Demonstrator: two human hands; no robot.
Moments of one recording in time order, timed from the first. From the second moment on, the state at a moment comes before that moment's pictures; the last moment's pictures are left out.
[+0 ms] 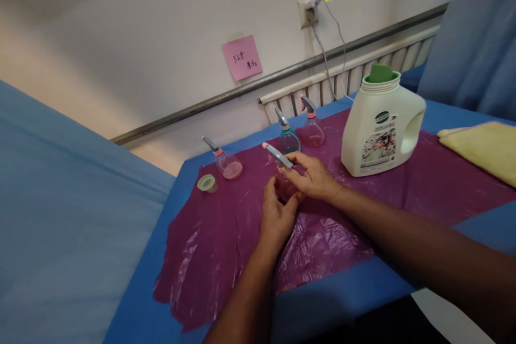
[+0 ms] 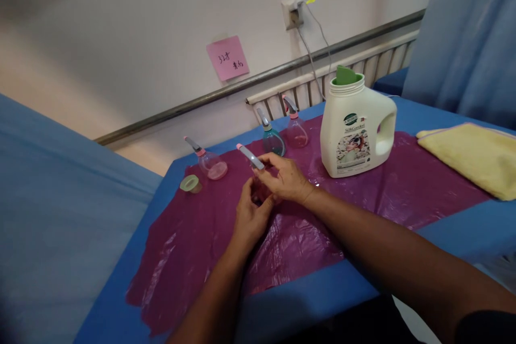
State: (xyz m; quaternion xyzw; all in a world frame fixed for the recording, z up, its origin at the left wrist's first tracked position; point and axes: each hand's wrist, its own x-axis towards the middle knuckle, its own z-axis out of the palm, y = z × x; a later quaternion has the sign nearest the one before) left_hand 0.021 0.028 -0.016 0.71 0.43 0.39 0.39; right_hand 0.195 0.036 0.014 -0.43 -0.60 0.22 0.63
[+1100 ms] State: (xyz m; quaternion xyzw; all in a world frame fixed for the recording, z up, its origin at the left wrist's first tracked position) left_hand 0.021 0.020 0.003 0.72 0.40 0.40 0.39; right_hand 0.187 0.040 0.015 -0.40 -0.63 0.14 0.65
